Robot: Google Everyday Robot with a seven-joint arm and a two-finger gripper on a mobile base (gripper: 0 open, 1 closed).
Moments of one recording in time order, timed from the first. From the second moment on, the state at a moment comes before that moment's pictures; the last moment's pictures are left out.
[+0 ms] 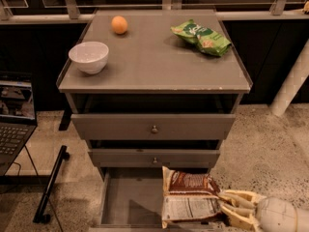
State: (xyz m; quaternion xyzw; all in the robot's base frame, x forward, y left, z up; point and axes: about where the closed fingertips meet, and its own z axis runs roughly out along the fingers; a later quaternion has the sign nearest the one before) arm 0.343 -0.207 0.652 -0.43 0.65 0.30 0.55
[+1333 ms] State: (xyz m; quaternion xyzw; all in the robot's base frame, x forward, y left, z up) arm 0.366 -0.194 0.759 -0.50 0.58 0.23 0.60
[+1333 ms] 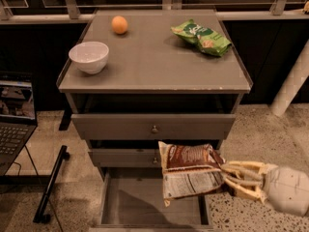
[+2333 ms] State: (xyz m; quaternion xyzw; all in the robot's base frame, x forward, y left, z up) arm 0.386 -0.139 0.946 -0.59 0.51 0.13 0.61
